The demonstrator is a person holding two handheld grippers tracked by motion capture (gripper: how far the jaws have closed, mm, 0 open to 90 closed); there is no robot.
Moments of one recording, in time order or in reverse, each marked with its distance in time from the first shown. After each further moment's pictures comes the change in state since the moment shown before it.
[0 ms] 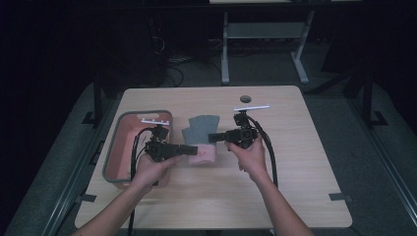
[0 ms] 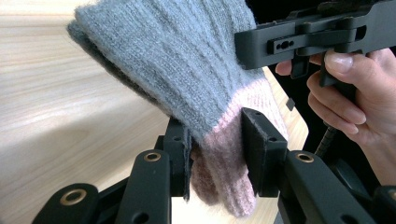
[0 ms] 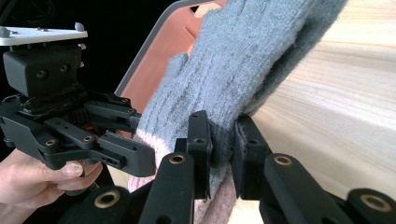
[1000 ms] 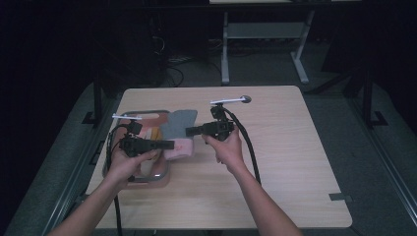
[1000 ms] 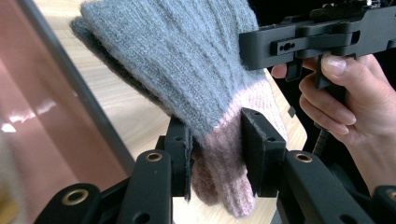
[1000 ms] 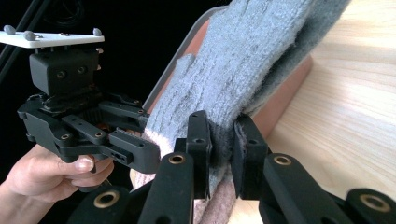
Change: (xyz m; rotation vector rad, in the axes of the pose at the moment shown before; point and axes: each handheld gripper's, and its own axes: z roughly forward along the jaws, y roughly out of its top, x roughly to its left) left arm 0.032 0.004 -0.058 -0.042 0.009 -0.045; right arm 0.028 0.027 0.050 0.015 0.097 -0.022
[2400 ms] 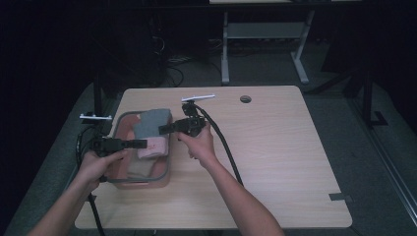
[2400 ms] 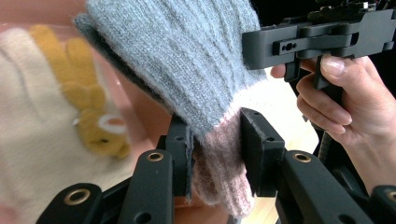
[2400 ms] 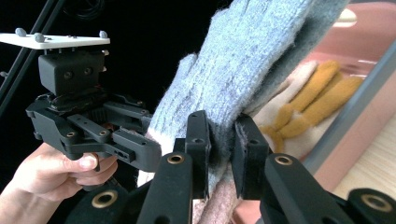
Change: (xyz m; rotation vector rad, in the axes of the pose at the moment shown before) left arm 0.038 -0.007 -0.062 -0.023 0.060 -0.071; right arm 0.024 0.020 0.071 0.048 0.083 0.000
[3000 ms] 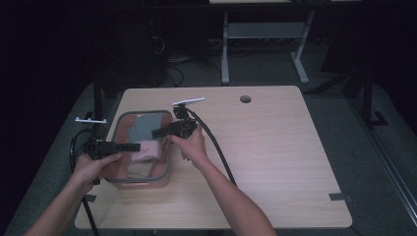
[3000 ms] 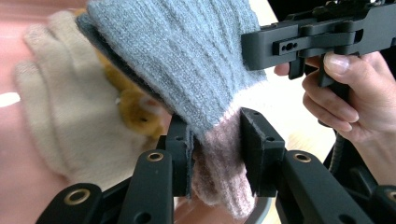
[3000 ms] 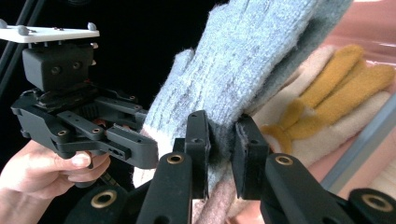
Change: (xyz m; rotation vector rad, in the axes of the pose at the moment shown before) left arm 0.019 -0.007 -0.009 0.025 0.060 -0.015; right arm -0.009 0.001 0.032 0.057 0.010 0.007
